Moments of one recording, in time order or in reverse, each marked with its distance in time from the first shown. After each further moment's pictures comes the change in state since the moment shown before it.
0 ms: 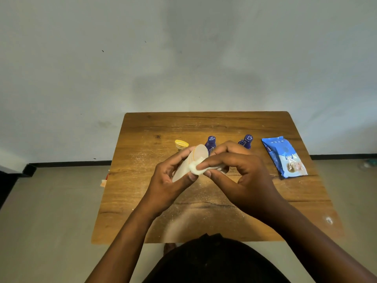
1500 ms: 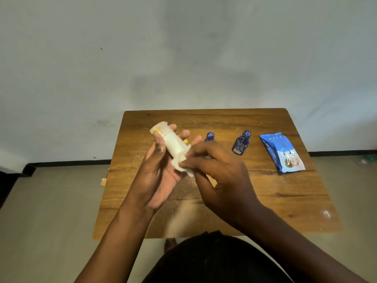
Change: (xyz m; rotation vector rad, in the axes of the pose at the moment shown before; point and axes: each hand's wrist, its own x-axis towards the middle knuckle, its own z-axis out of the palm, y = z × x) left_hand 0.001 0.029 -0.001 -0.949 0.038 -0.246; right_hand -0.008 -0.021 0.035 -0.268 0.159 -0.250
